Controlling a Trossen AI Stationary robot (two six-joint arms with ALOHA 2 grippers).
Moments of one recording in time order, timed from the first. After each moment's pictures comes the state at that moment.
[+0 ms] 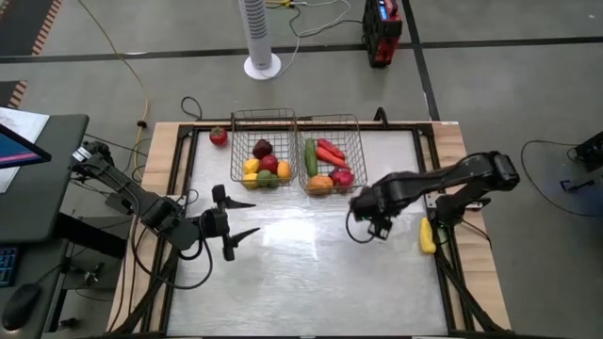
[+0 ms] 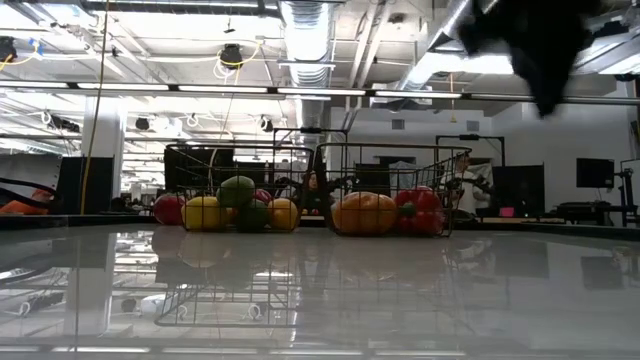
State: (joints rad) left arm -0.60 1.03 0.81 -0.18 -0.85 -0.02; right arm 0.18 1.51 1.31 -1.50 0.17 0.63
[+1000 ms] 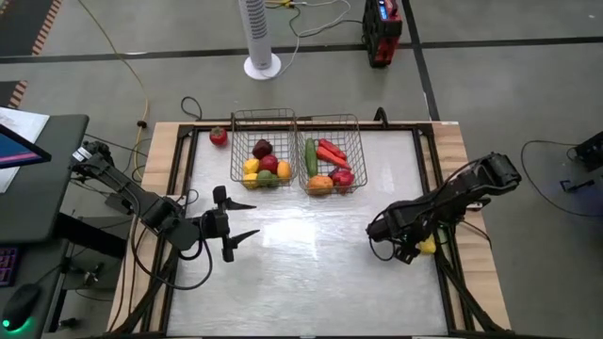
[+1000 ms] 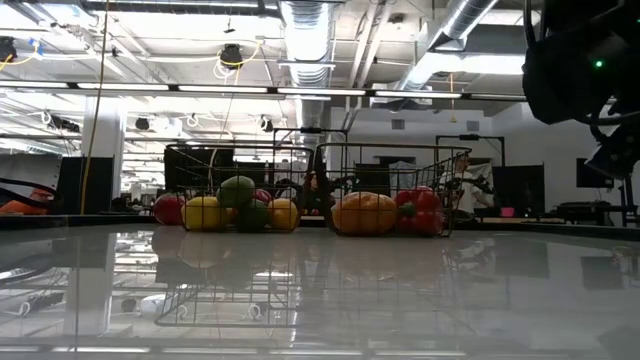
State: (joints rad) left arm -0.60 1.03 0.81 -0.19 -0.83 -0.03; right arm 0.31 1.51 0.75 -1.27 -0.39 0.86
